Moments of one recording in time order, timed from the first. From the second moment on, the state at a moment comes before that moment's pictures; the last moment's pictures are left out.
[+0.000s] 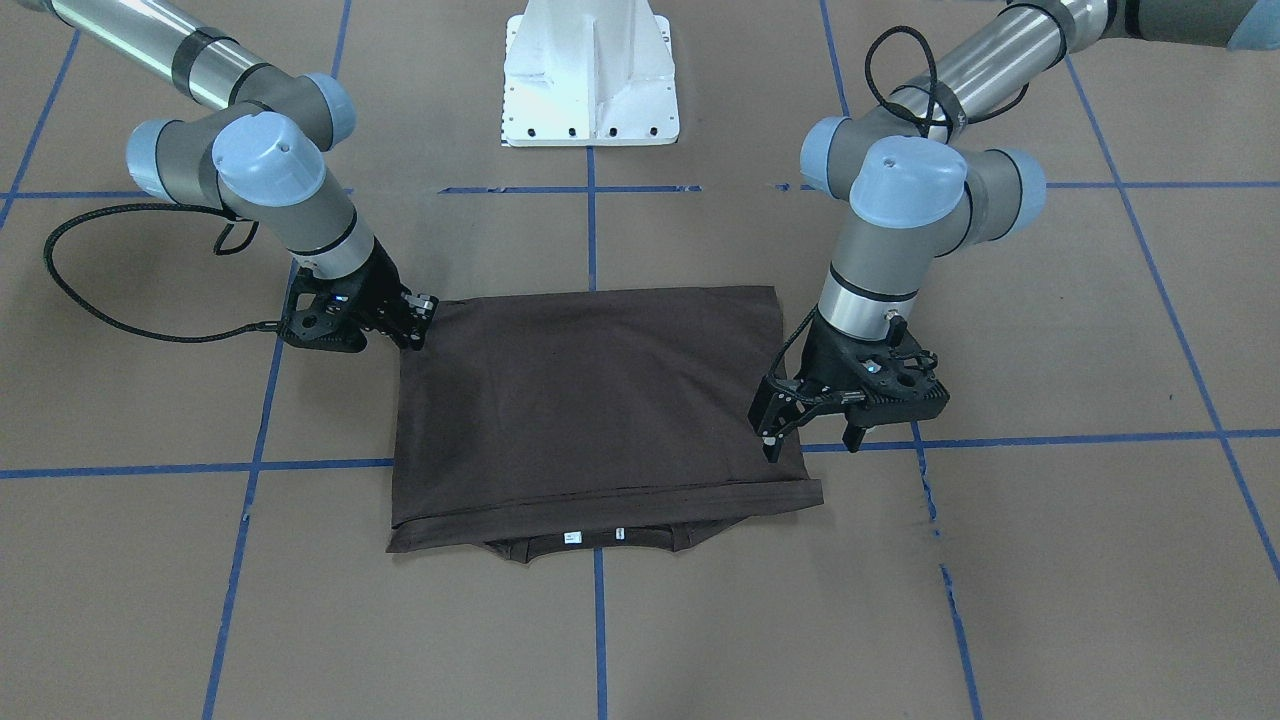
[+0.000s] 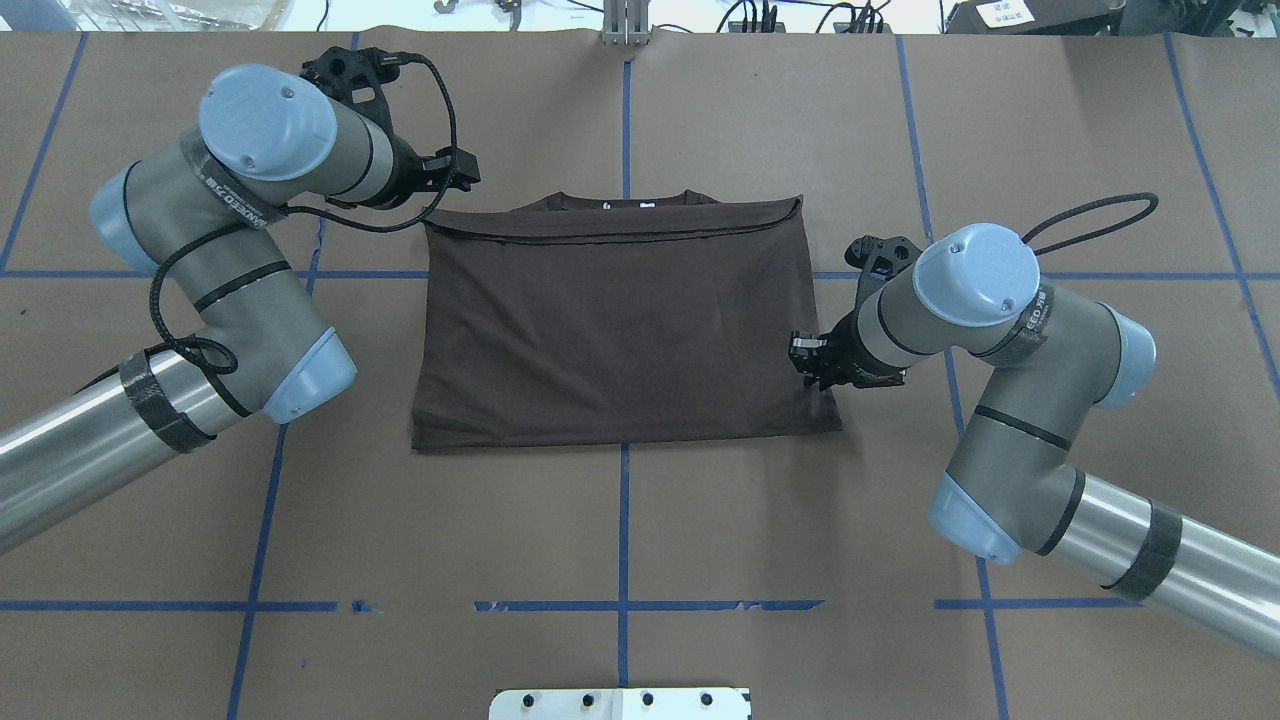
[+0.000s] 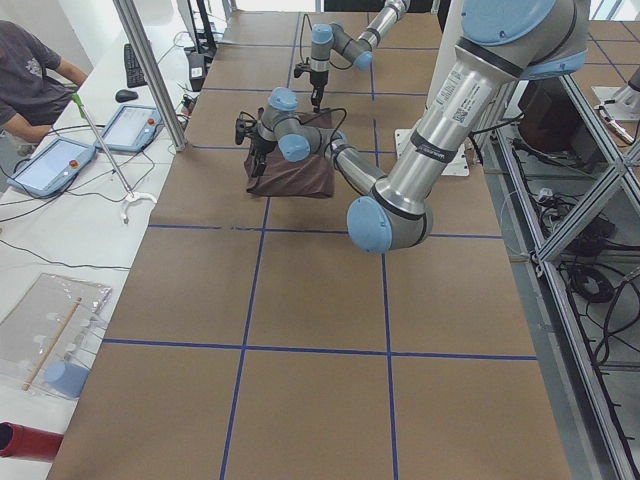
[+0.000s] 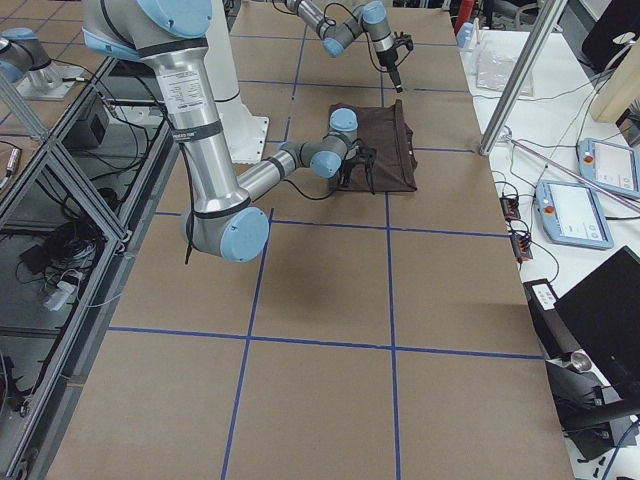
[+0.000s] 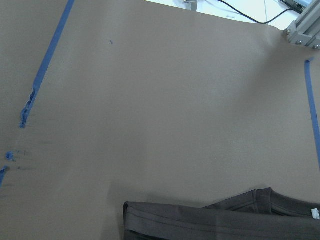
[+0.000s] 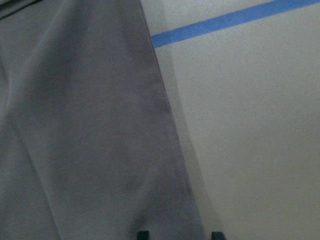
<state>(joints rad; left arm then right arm) -0.77 -2.17 -1.51 -1.99 -1.74 -1.25 0.62 -1.22 1.68 -1.17 1.98 1.40</state>
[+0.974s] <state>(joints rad) -0.77 -2.18 -1.51 -2.00 -1.74 -1.25 0.62 -1.24 1.72 -1.17 2.01 1.39</state>
